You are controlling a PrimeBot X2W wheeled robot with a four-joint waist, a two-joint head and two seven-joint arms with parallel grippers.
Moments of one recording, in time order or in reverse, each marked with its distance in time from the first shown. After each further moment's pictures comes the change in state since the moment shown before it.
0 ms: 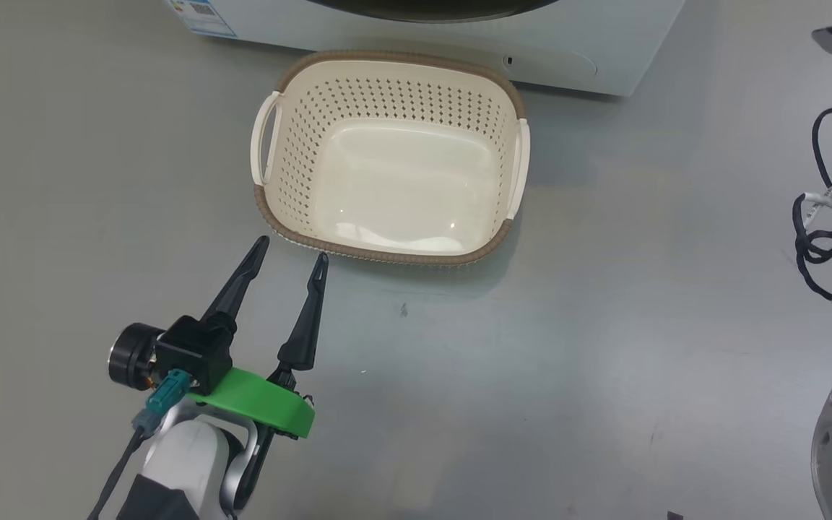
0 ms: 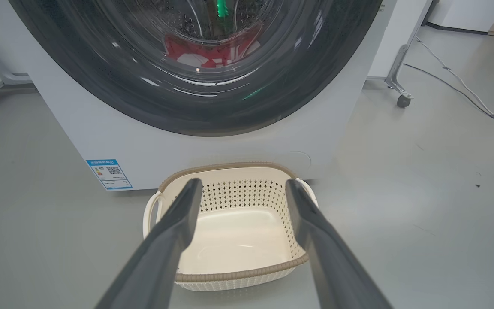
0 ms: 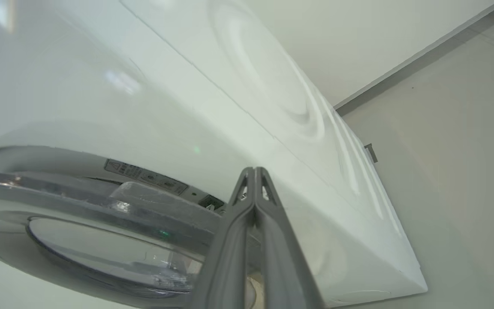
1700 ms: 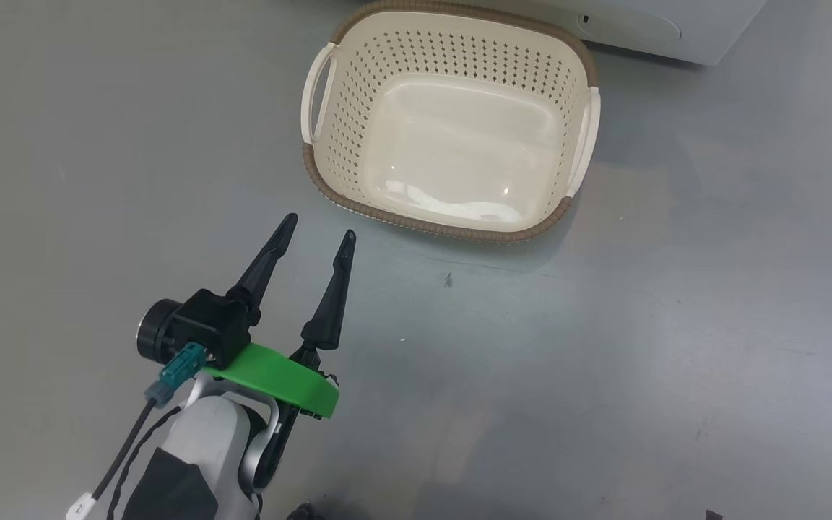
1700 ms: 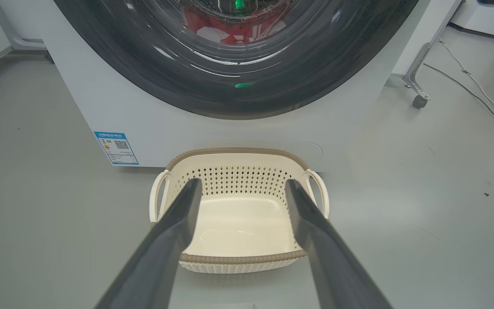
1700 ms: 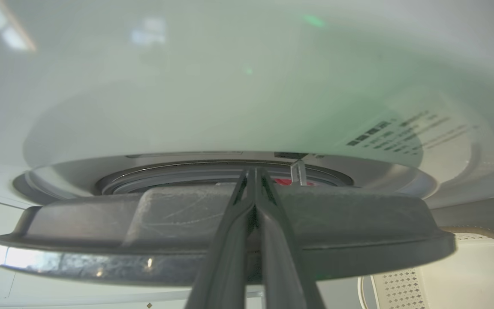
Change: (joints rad) left arm -0.075 -0.012 -0.074 0.027 -0.107 0.003 0.000; right arm -0.325 0.031 -0.070 0.221 0.330 -0.055 0.350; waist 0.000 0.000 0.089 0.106
